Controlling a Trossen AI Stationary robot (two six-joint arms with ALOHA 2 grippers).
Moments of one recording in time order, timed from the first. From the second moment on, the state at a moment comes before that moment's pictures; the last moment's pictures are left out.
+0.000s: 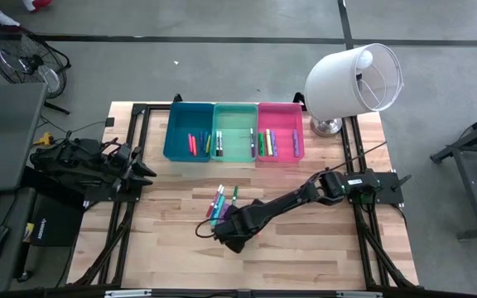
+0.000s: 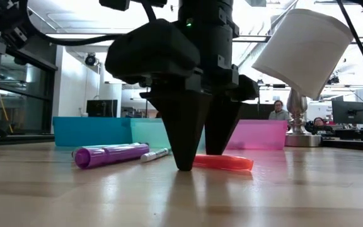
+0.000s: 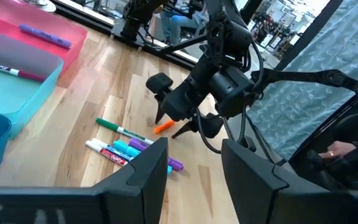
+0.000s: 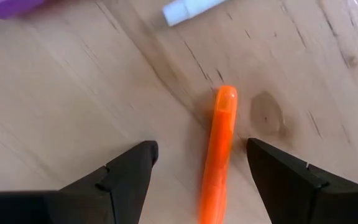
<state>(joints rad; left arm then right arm) -0.18 0.01 0.55 -0.74 0.04 -0.47 0.37 2.49 2.02 -1.10 0.04 1.01</state>
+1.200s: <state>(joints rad) -0.18 0.01 0.55 -0.67 -0.01 -0.63 0.36 2.49 2.01 -1.14 0.08 0.76</state>
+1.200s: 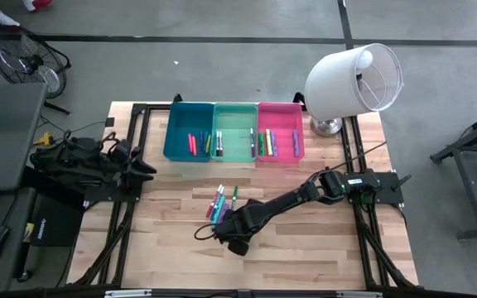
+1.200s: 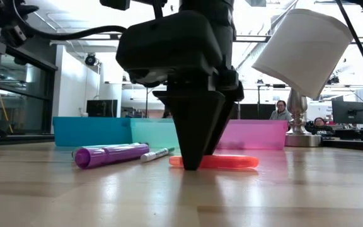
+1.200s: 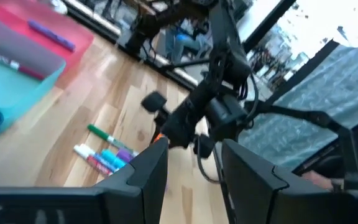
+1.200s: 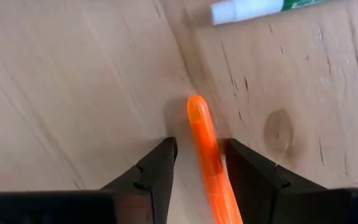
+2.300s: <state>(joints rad) -0.18 0.01 0.55 -0.65 -0.03 -0.61 0.34 2.48 2.01 -1.13 0.04 0.69</state>
